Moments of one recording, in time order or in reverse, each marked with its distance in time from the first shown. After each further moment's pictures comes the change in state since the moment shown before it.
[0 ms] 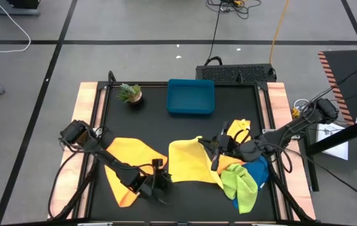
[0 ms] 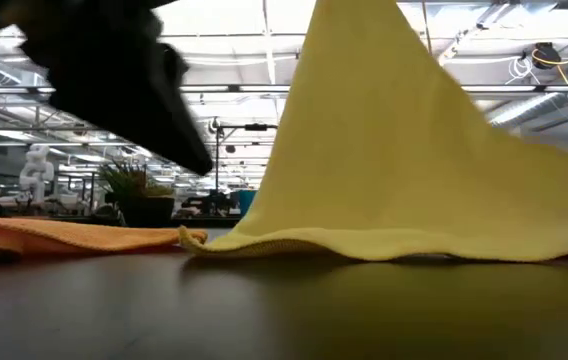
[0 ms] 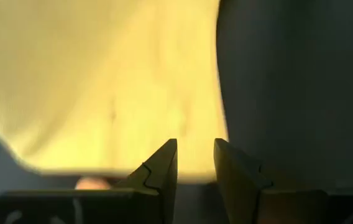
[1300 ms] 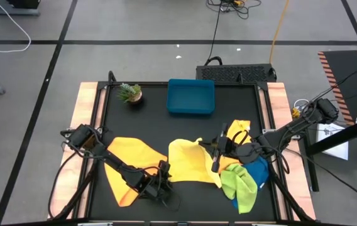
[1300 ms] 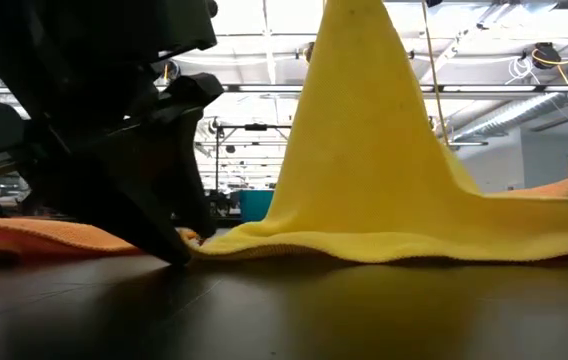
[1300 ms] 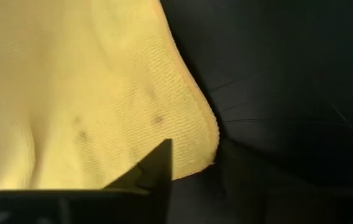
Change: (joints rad) left arm 0.030 0.116 0.004 -0.006 0.057 0.403; right arm 0.002 0.000 0.000 -0.111 -0.030 0.055
